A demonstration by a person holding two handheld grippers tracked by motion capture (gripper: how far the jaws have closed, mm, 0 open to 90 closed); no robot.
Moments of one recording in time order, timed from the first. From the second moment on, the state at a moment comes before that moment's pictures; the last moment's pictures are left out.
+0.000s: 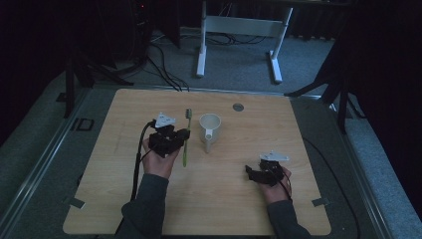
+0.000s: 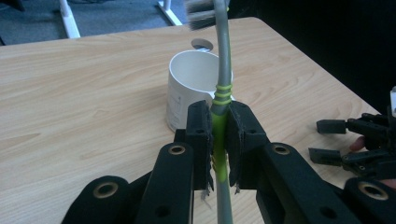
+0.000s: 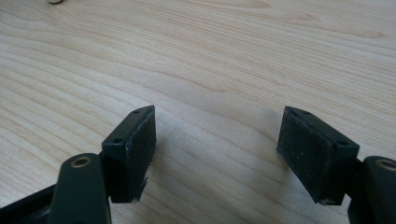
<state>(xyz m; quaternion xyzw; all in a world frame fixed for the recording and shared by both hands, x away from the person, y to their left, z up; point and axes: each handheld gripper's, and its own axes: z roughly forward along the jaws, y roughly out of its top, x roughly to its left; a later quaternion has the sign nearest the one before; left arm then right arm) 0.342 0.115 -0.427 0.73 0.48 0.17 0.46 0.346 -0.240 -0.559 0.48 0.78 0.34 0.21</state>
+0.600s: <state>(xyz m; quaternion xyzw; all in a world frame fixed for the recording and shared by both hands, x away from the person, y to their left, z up) 0.342 0.113 -0.425 0.72 0.46 0.18 0.49 0.346 -0.239 -0.559 0.48 0.78 0.34 0.21</state>
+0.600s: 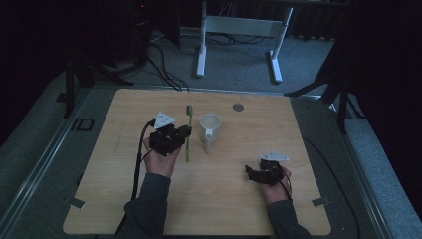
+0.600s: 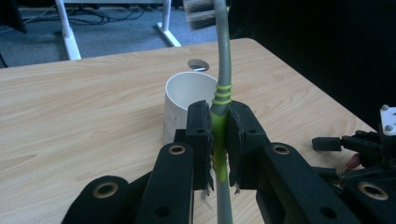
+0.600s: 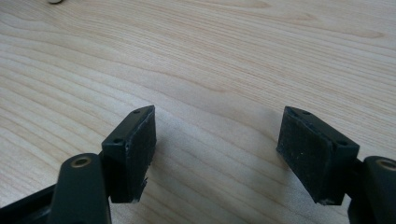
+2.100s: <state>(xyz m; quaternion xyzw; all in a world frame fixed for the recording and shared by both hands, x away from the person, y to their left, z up) 0.352 0.115 -0.419 0.68 0.44 0.18 0.56 0.346 -0.239 -0.559 0.48 0.78 0.34 0.21</state>
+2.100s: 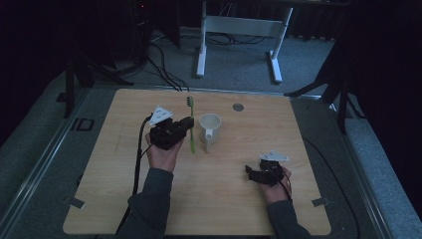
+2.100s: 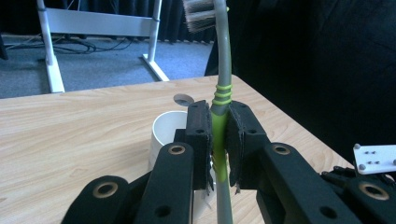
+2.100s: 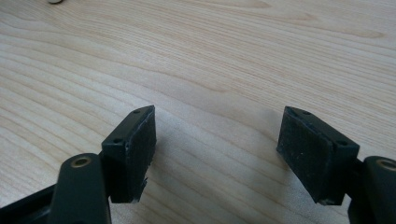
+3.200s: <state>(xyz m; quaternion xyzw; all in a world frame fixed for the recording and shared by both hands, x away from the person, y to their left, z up) 0.359 0.108 -0.420 0.66 0.43 0.20 0.58 0.346 -0.239 -0.559 0.47 0.78 0.34 0.21</state>
